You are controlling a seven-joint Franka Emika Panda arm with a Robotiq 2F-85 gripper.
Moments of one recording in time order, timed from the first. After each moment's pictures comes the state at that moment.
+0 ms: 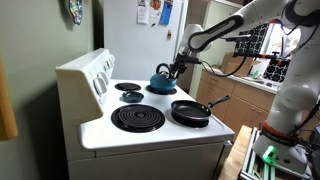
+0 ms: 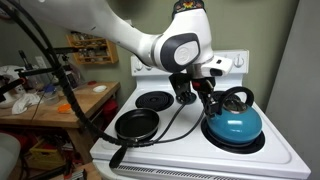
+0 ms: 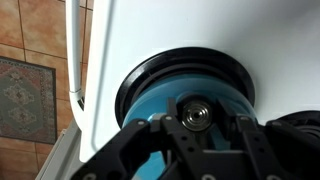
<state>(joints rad) 0.01 -0.01 0.08 -2.15 -0.09 2.41 0.43</state>
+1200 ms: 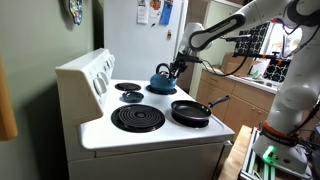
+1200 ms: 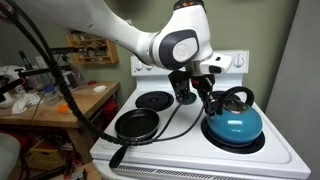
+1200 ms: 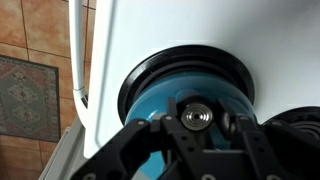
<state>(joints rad) 0.01 -0.02 0.07 -2.15 -0.10 2.40 0.45</state>
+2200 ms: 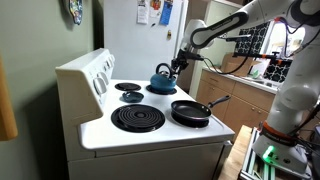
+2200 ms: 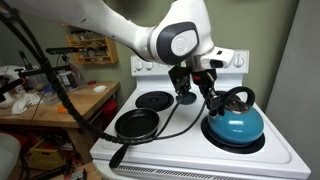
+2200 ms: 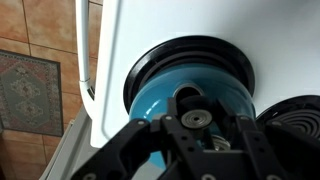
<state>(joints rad) 0.01 -0.06 0.06 -2.15 -0.11 2.39 0.45</state>
